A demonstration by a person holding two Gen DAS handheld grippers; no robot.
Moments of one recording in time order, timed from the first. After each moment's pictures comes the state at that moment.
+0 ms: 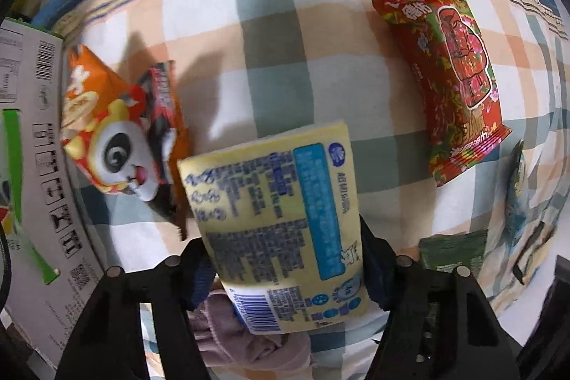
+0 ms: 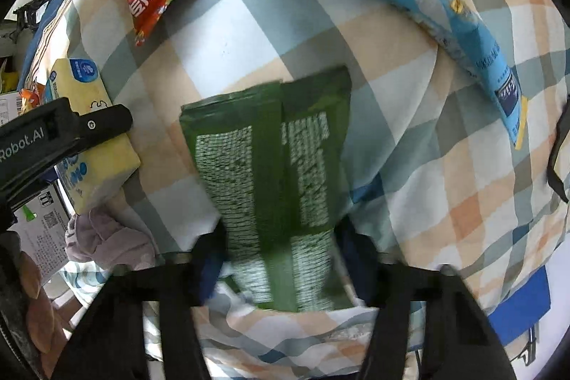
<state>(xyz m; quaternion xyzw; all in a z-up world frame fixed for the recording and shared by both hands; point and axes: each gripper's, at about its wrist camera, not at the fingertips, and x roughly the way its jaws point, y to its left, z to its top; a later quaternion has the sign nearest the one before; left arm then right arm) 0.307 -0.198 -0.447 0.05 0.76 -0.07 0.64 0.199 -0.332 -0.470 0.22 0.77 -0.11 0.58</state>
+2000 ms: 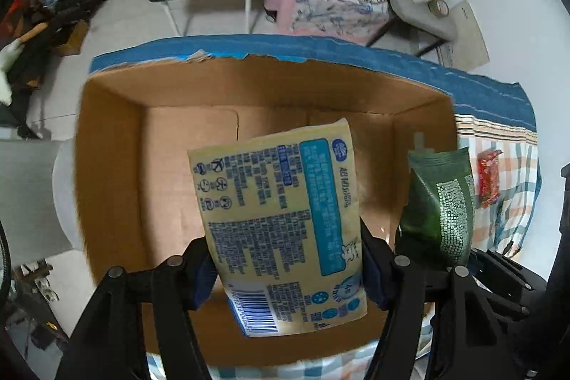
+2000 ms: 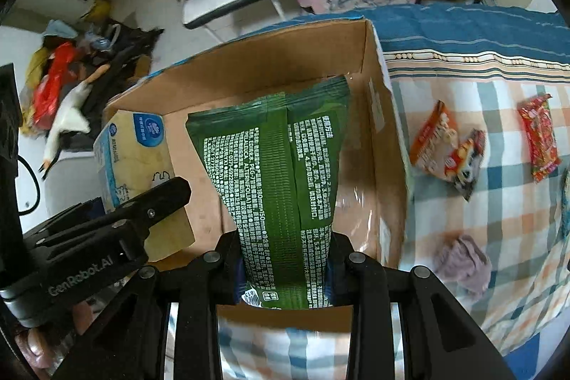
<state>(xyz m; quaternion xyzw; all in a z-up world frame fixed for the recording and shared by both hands) 0.387 0.164 -0.321 -0.06 0.72 -0.07 0.69 0.353 0.014 -0.301 0.14 0.71 0.04 0.69</state>
